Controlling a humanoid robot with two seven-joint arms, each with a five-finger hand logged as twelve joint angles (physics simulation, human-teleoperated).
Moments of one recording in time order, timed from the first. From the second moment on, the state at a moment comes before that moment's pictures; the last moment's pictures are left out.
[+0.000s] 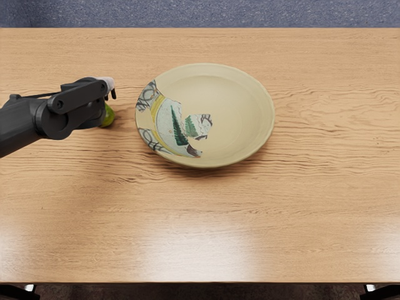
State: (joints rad) left arm -1.32 0.17 0.14 -0.67 1.06 -0.12 0.60; right arm -0.02 0.00 0.14 0.22 0.11 0.15 -0.25
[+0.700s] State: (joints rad) left arm -1.31 0.13 0.17 -0.63 1.05 -0.12 0.60; right arm -0.02 0.00 0.14 0.22 0.11 0.15 -0.25
